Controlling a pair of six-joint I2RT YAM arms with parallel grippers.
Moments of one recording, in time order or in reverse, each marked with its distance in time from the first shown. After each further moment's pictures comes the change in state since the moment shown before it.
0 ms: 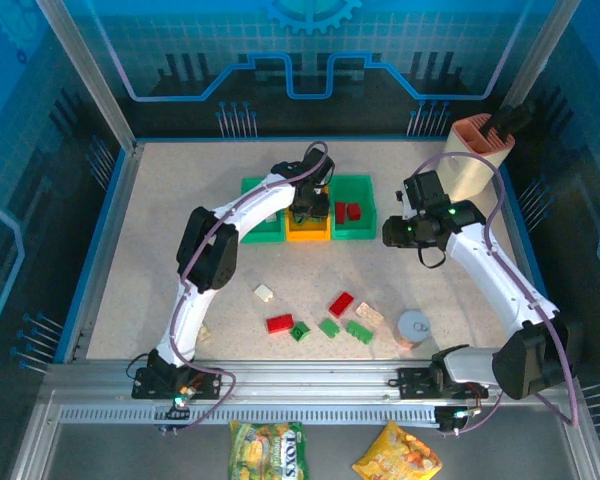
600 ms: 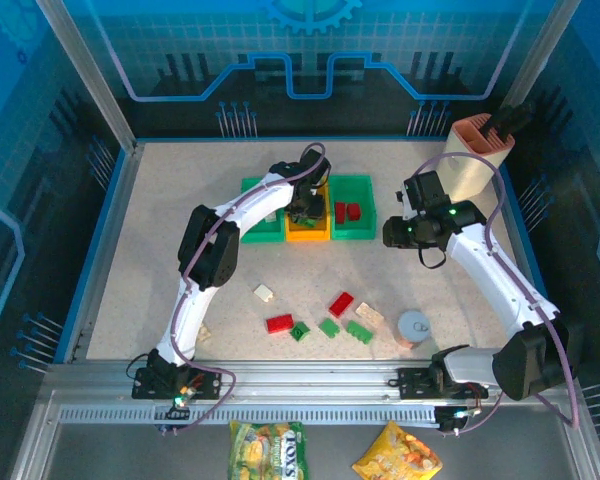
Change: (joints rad) left arm 0.023 0.026 0.007 -0.018 -0.030 0.022; right arm 0.000 -0.003 0.000 -0.008 0.000 0.000
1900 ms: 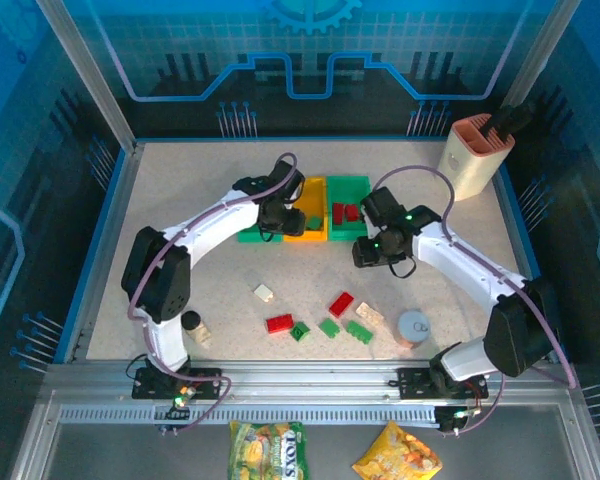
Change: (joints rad) left arm 0.002 -0.469 -0.509 0.082 0.024 -0.009; right arm 0.232 0.150 -0.044 0.039 -0.010 0.058
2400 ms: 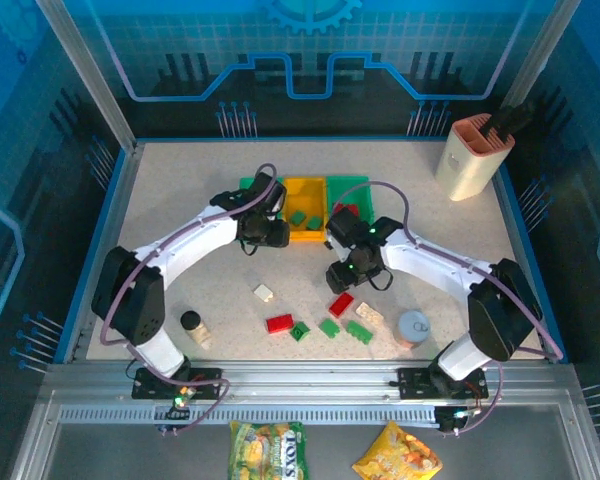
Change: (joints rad) left arm 0.024 -0.195 -0.213 0.031 -0.006 -0.025; right arm 0.201 0.117 0.002 -0.013 -0.001 -0.154
